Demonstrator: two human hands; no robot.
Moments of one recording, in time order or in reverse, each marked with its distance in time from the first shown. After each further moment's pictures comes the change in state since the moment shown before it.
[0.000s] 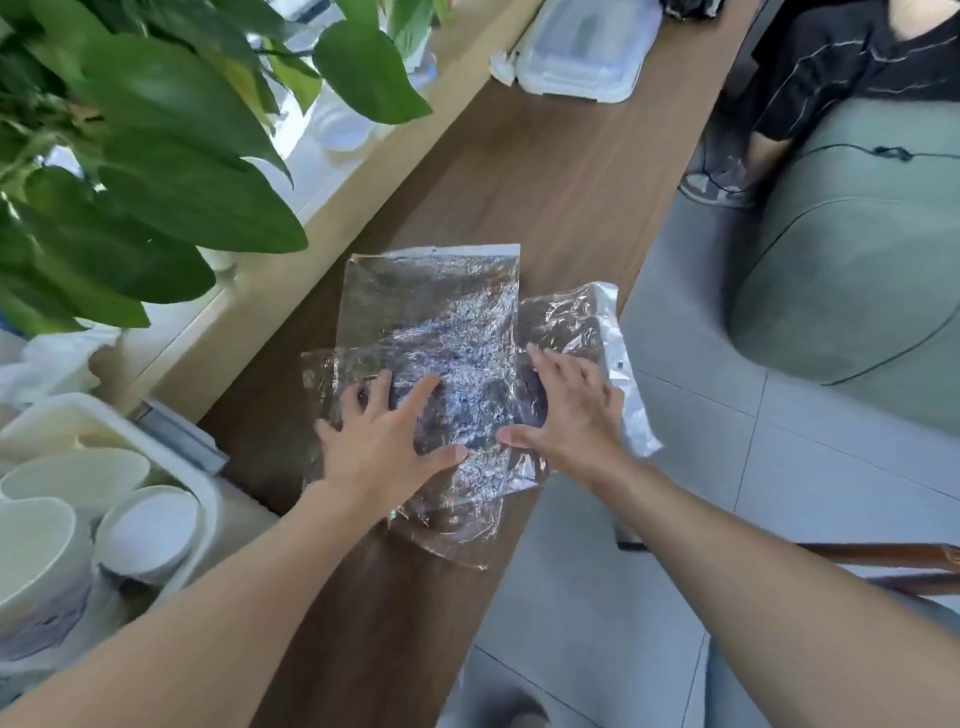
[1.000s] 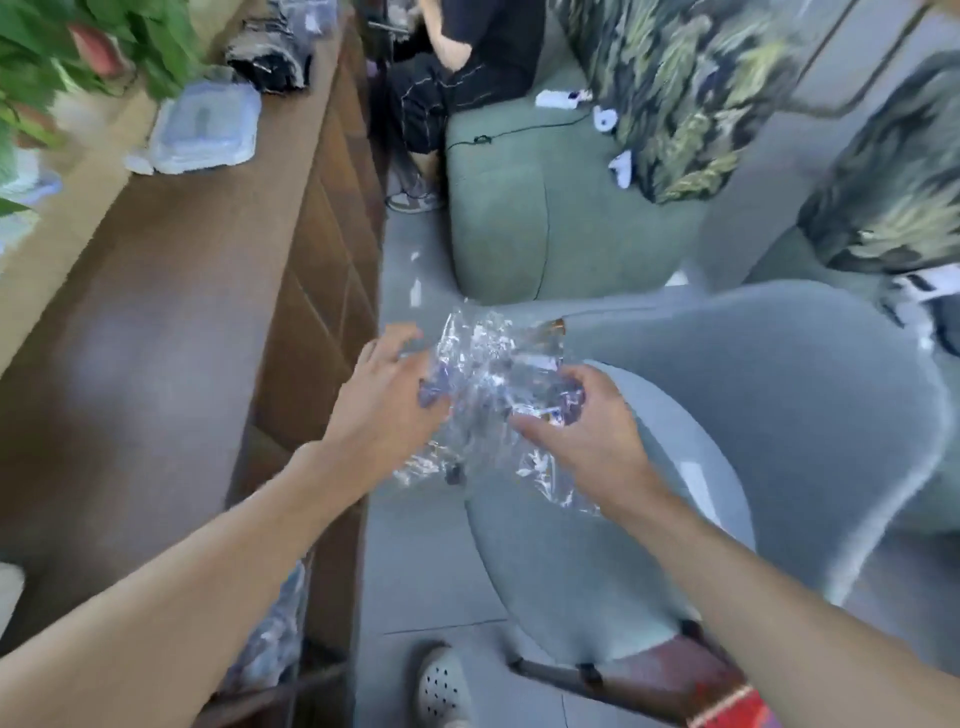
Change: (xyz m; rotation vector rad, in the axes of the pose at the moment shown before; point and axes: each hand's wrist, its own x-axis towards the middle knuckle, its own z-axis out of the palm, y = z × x) left_hand -0.219 0.273 -0.012 -0.197 0.192 0.787; right_hand -0.378 0.126 -0.143 0.644 0.579 0.513
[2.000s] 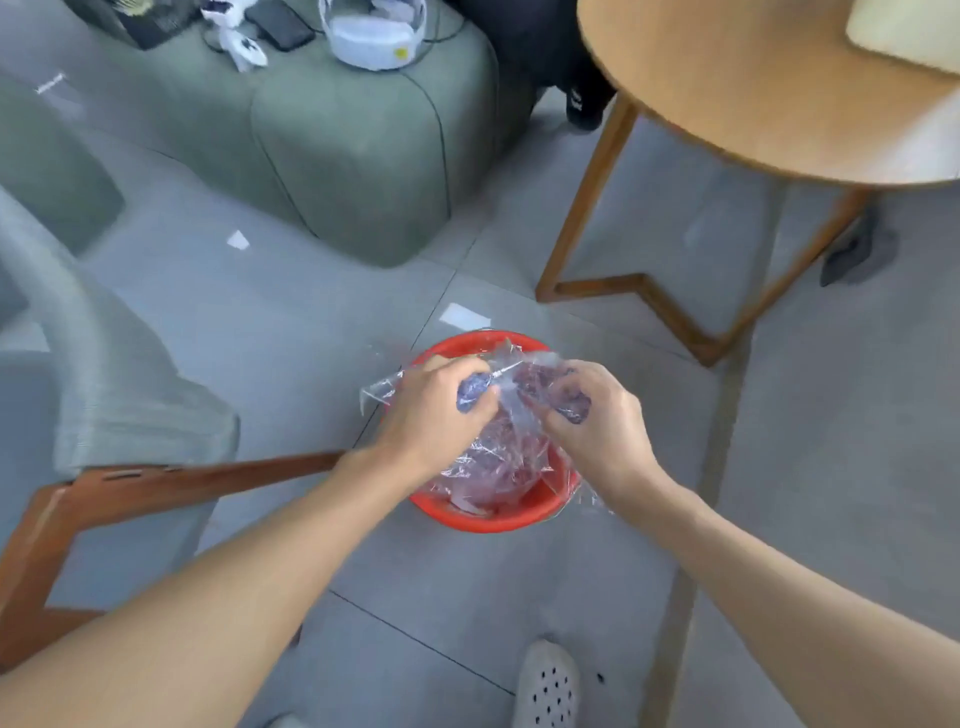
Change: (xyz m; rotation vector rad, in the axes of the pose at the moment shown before) left_hand -0.284 0.420 0.445 -0.207 -0.691 0.812; right_hand -0.429 0.449 -0.248 -0.028 0.883 0.517
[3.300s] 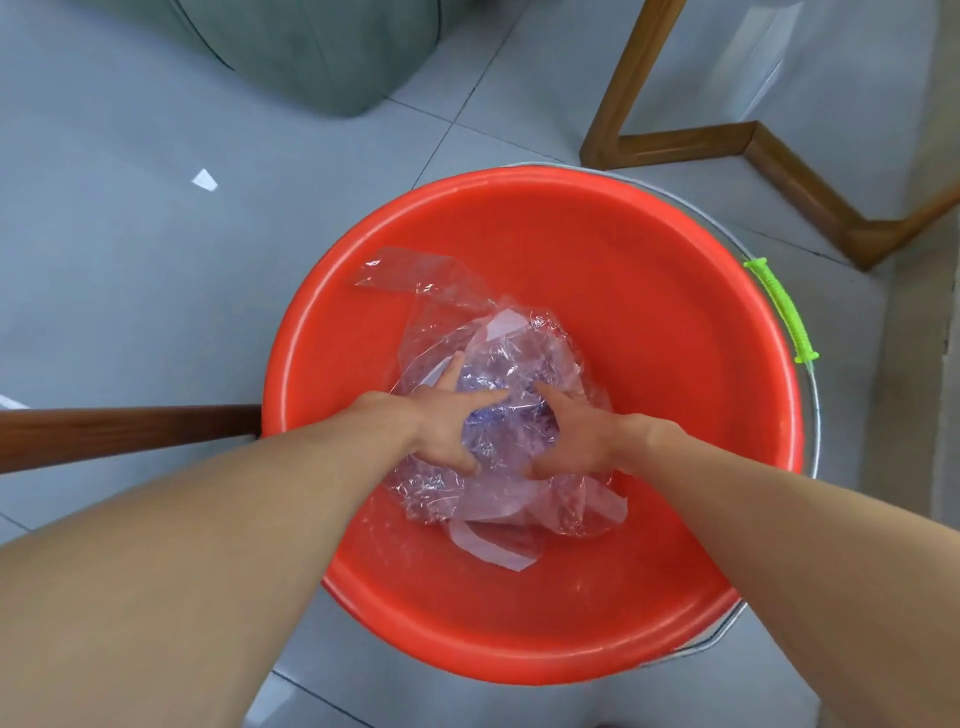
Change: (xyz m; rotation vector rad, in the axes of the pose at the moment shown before) left_hand 0.111 -0.280 0.270 0.414 -0.867 -0.107; right_hand 0.098 0.301 0.238 -0.495 -0.879 0.308
